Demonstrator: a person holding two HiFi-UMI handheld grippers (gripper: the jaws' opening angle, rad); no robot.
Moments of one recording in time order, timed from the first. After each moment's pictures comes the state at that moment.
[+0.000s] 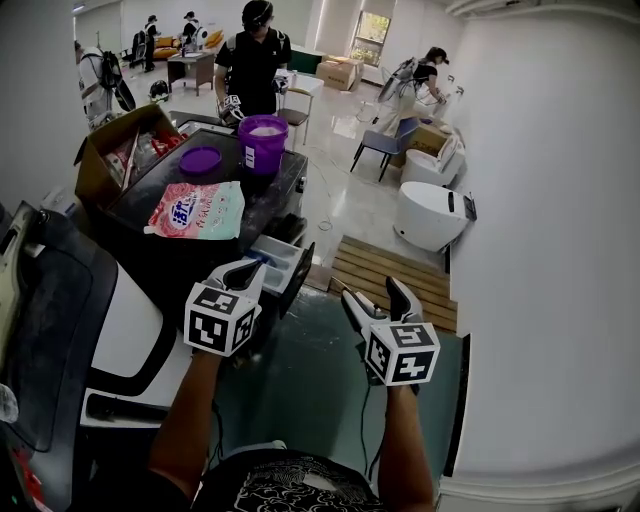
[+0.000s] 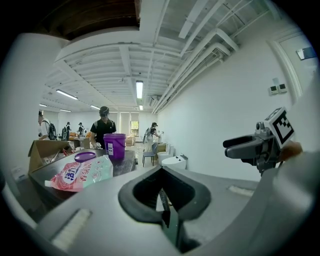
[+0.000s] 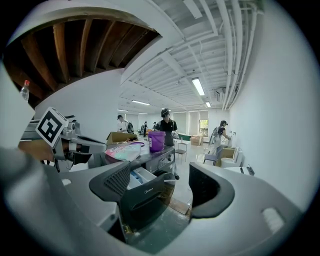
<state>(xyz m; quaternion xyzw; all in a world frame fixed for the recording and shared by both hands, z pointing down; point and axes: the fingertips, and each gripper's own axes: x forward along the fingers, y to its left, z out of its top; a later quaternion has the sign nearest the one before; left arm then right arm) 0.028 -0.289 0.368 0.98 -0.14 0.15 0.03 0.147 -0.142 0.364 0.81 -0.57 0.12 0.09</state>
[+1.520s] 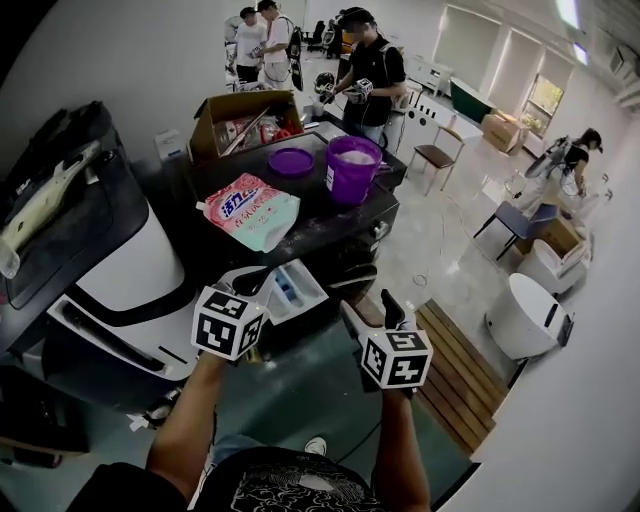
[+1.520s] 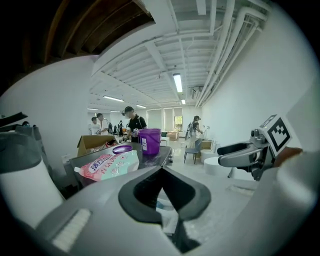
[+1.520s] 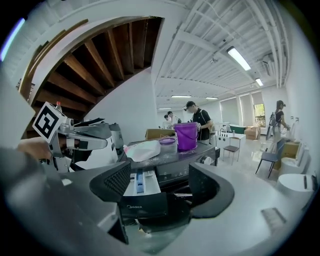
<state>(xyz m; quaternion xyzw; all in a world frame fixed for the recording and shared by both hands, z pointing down) 0.085 -0.341 0.388 0.89 -0.42 0.17 0.07 0.252 -0.297 0.419 0.59 -0.79 0.15 0.10</state>
